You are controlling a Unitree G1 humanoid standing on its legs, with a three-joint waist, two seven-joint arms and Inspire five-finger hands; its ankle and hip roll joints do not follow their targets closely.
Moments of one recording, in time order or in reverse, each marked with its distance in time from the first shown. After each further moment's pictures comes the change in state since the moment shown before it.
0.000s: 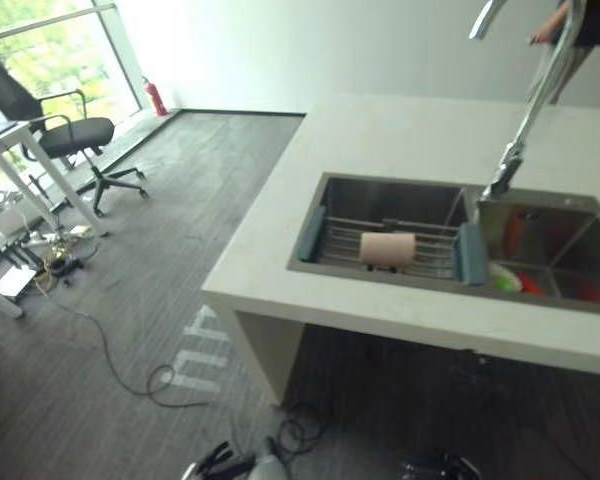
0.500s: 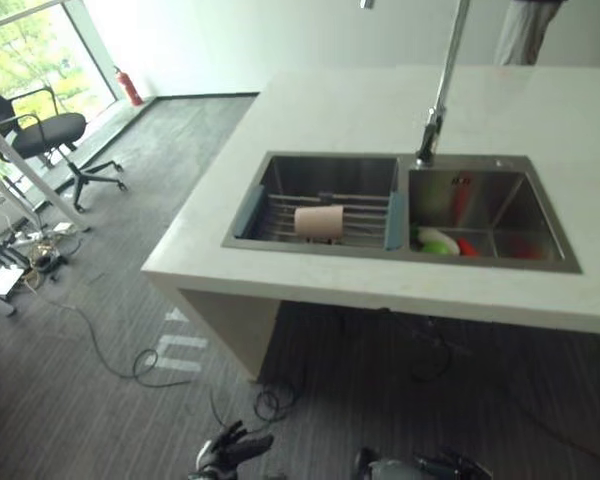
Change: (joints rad) left arm -0.074 -0.038 0.054 -0.053 -0.045 -0.016 0.050; right arm -0.027 -0.051 -0.049 0.037 0.056 0.013 0.006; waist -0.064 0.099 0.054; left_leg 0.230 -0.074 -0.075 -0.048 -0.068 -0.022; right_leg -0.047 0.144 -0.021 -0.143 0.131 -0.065
